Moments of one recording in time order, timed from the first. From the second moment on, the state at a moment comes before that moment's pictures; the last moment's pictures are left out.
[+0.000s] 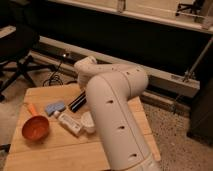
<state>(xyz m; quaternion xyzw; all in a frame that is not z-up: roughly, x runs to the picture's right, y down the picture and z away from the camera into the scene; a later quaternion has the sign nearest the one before) -0.145 0.010 0.971 -0.25 0.11 0.66 0.70</state>
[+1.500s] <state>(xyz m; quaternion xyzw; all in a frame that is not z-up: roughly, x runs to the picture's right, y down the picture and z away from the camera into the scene) -0.190 -0.011 0.901 -0.21 0.06 0.67 0.71</state>
